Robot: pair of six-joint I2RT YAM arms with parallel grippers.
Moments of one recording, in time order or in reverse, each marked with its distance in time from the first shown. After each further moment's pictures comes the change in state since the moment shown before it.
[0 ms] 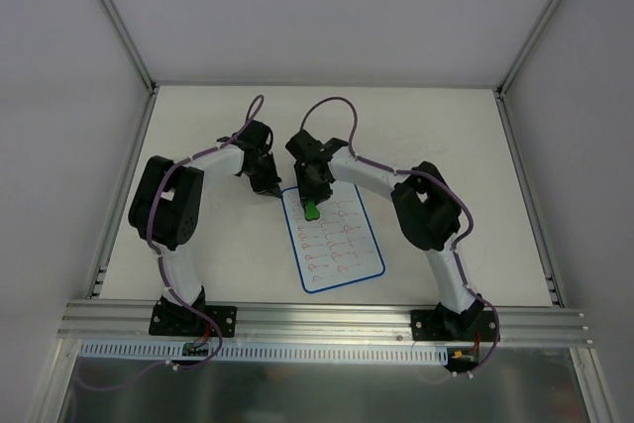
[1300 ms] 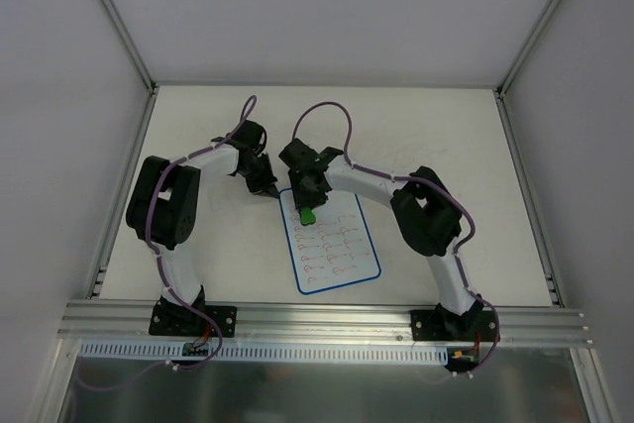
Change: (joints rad) left arm 0.039 -0.004 -0.014 0.000 0.043 -0.005; right arm 0.055 -0.041 -0.064 0.065 0.034 0.009
